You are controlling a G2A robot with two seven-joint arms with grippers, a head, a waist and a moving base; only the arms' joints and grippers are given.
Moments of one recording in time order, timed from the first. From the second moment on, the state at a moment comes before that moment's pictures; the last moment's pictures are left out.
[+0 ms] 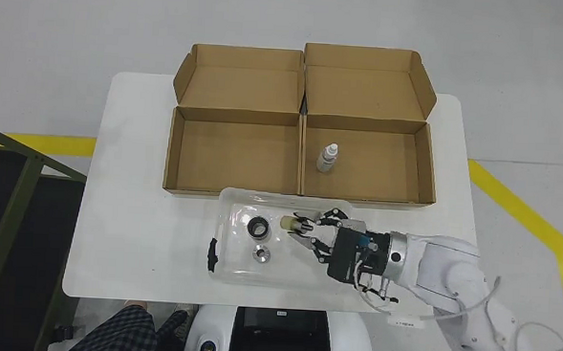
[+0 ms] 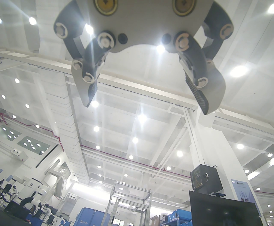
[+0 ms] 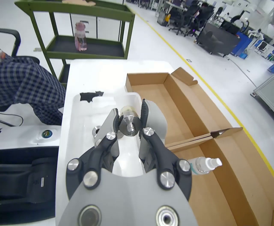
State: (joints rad) left arm -0.11 -0.30 -0.54 -1.19 3.07 0.29 0.07; right arm -1.37 -1.05 1.25 -2.08 -1.27 -0.82 0.10
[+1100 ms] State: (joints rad) left arm -0.11 -0.30 -0.54 -1.19 3.07 0.29 0.07; right arm -1.37 -1.07 1.33 -1.95 -0.84 -0.92 -0.26
